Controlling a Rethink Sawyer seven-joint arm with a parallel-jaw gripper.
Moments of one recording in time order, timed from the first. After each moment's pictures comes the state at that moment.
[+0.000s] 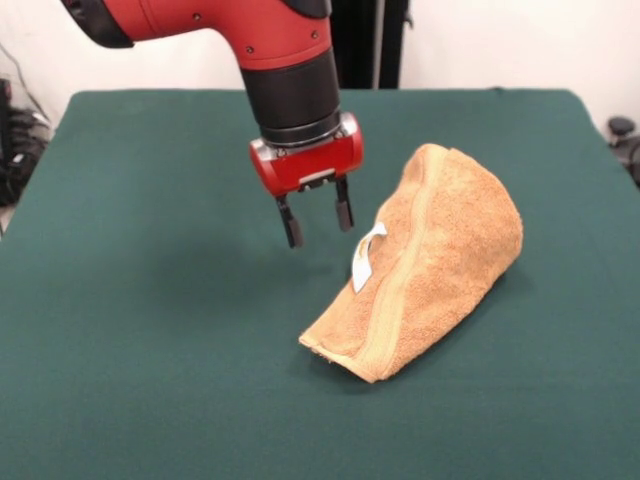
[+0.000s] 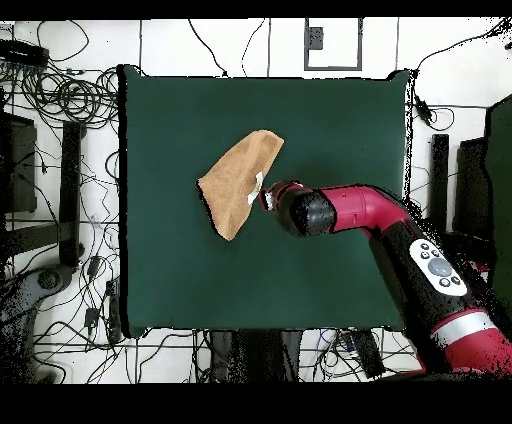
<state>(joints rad) -0.72 -0.46 0.62 1.65 -0.65 0.52 1.57</state>
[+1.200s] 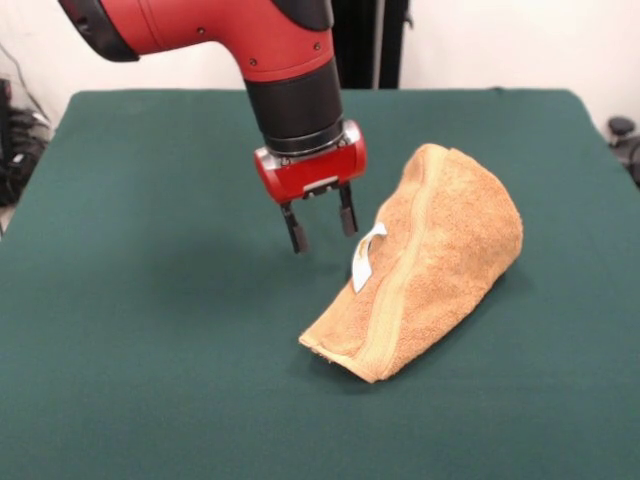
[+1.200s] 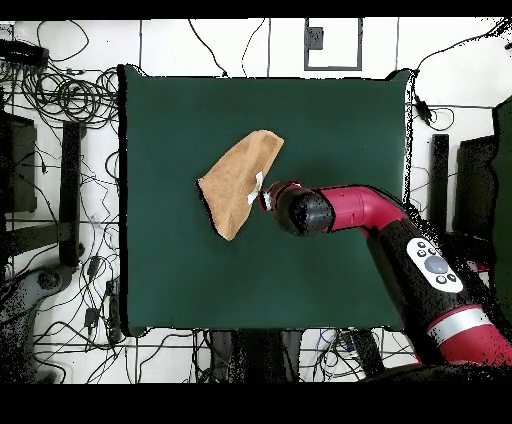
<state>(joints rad) -0.72 -0.44 0.62 1.64 -0.65 0.52 1.57</state>
